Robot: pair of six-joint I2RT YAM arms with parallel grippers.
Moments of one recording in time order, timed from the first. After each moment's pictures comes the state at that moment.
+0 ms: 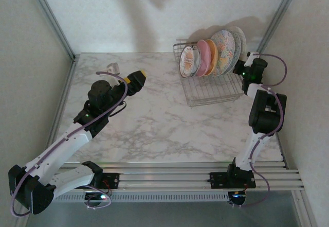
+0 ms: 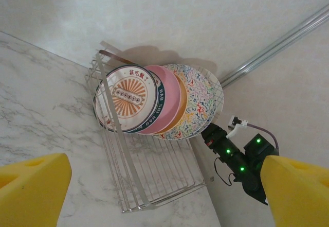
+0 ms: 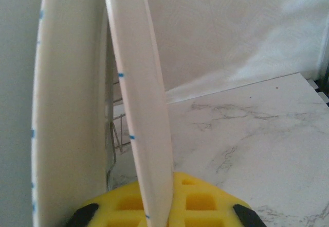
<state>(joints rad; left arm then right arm) -0.50 1.03 0.90 0.06 0.00 -0.82 -0.20 1.99 1.27 0.43 -0.33 0.22</state>
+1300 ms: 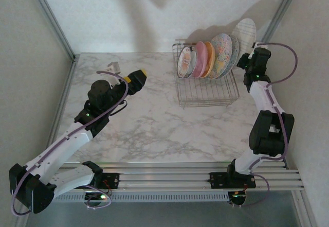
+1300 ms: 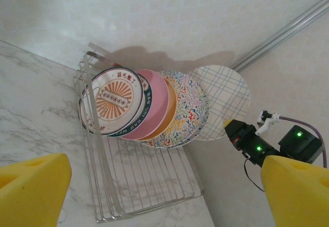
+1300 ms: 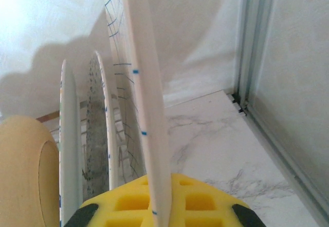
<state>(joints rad) -0.50 1.05 0.90 0.10 0.03 -0.82 -0.12 1.64 1.30 0.01 0.04 0.18</state>
